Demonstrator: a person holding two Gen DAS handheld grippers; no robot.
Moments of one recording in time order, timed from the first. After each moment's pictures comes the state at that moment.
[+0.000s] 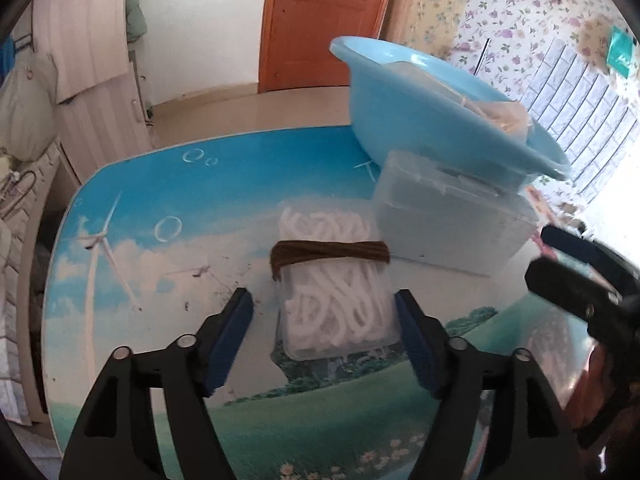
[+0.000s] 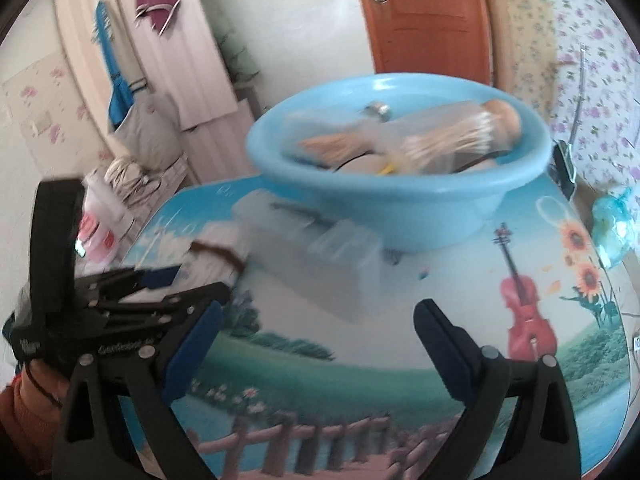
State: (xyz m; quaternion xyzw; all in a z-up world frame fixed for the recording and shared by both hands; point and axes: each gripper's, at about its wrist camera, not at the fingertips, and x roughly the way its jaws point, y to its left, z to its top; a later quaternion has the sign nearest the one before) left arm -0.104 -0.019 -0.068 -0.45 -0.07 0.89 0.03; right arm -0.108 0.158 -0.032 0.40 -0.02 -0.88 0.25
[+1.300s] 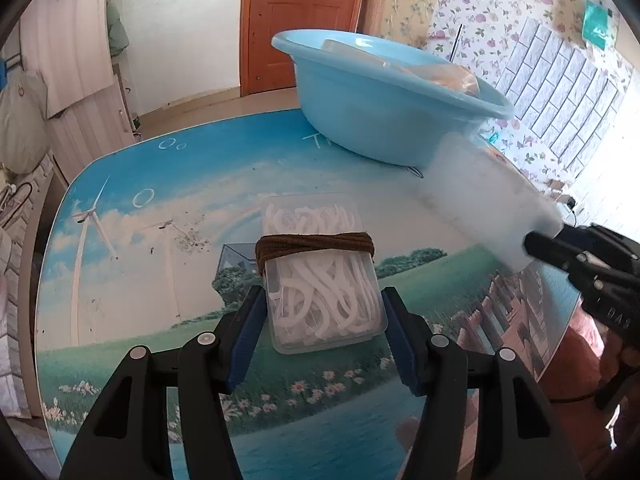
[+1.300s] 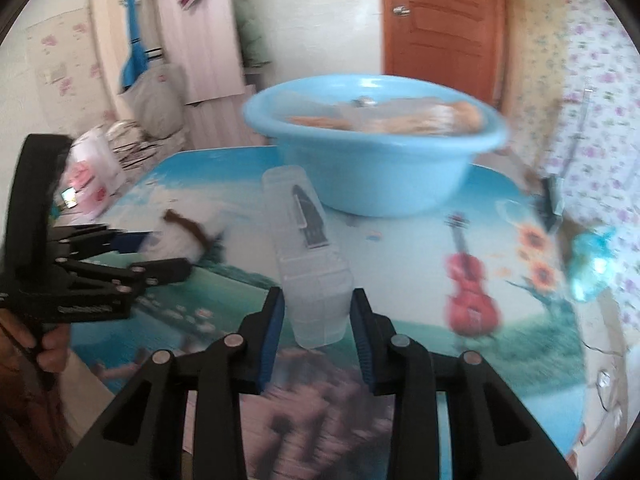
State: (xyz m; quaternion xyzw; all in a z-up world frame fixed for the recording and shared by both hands) left arm -0.070 0.010 -0.068 -0.45 -0.04 0.89 0.06; right arm -0.069 0.195 -0.039 0.38 0.07 -0.89 0.24
